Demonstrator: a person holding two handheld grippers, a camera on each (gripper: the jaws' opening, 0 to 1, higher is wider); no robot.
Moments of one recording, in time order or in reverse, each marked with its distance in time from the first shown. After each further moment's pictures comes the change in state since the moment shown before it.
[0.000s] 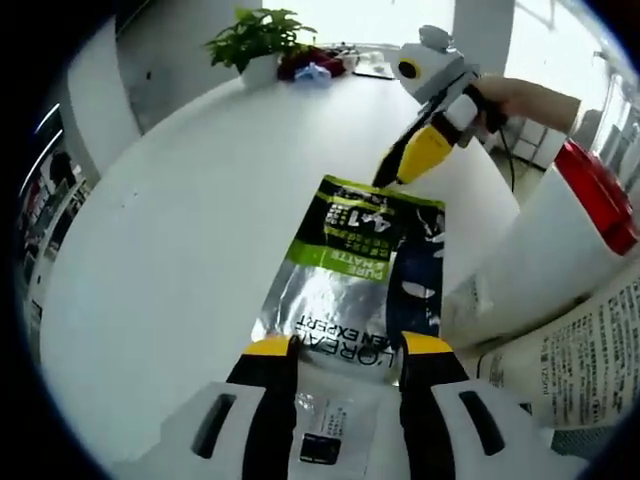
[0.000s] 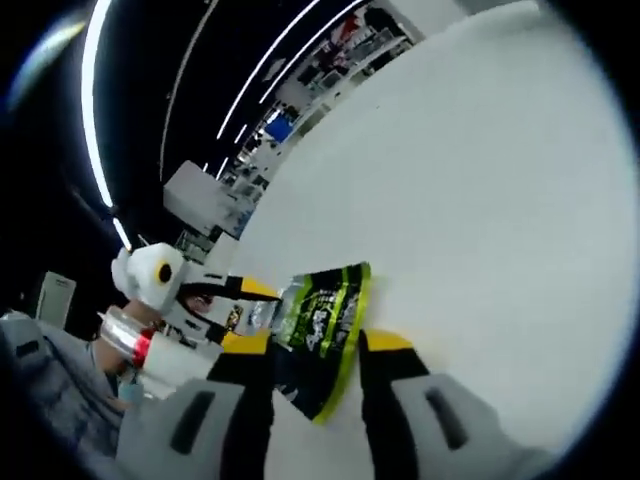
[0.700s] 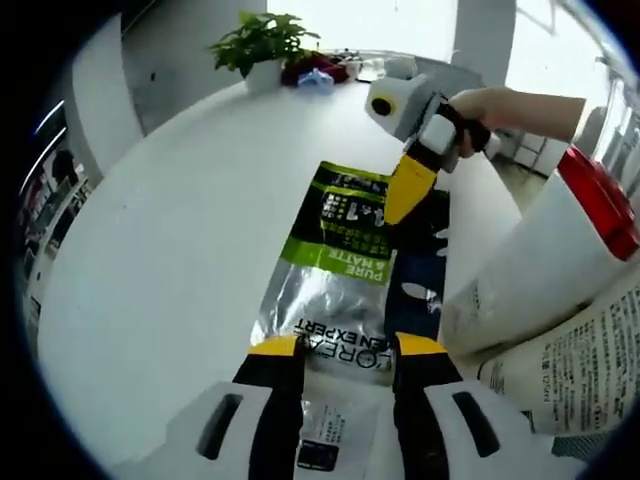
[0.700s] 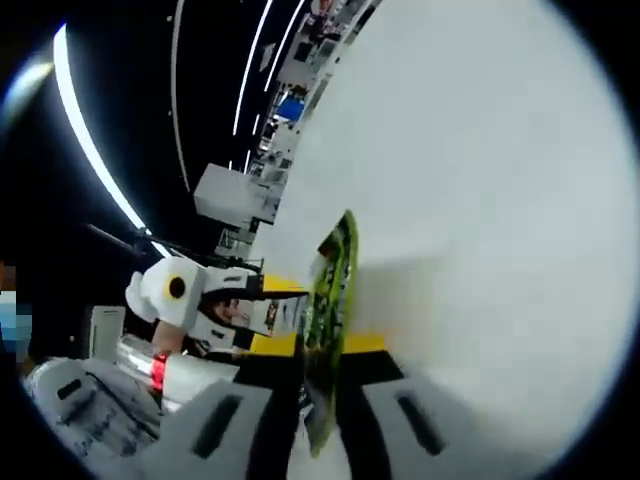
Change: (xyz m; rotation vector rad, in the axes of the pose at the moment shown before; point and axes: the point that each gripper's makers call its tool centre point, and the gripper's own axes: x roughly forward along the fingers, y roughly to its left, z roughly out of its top) left arm 0.003 -0.003 0.003 -0.005 -0.024 0.002; right arm 0.037 0.029 -0.021 0.142 0.125 0.118
